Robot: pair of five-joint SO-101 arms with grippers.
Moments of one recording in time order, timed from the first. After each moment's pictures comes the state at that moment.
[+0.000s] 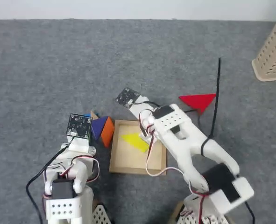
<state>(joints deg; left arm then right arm) -9.4 -103.2 97.1 71.5 -6.9 -32.9 2.0 33.2 52.0 23.3</state>
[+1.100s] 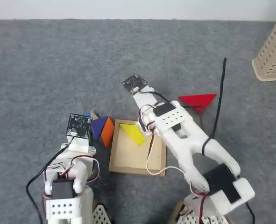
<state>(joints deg) -9.5 -103.2 97.1 71.5 -6.9 -32.4 0.5 32.9 48.7 10.2</state>
